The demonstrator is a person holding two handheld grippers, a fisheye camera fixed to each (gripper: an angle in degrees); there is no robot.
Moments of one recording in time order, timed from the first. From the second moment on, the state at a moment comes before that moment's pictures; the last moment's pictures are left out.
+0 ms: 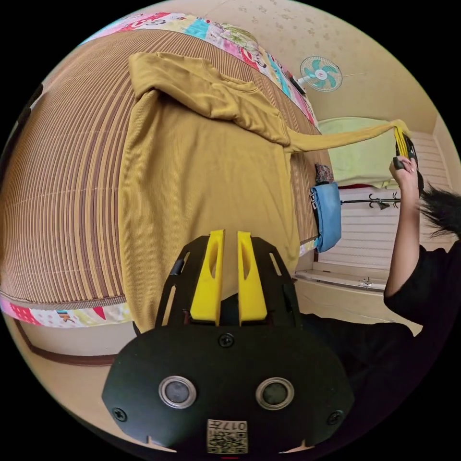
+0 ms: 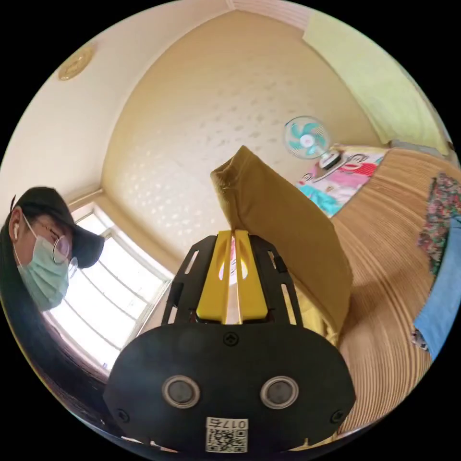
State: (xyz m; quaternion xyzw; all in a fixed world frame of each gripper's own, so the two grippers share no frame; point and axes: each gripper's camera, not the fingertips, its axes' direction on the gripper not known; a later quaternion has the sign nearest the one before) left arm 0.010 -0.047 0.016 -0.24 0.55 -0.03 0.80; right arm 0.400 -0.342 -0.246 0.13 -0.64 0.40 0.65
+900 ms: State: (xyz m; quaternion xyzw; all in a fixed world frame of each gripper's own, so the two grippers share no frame) left arm -0.005 -0.259 0.157 -0.10 0.46 -0.08 0.88; right arm 0.098 -0.339 -0.230 -0.22 -0.46 0.15 0.84
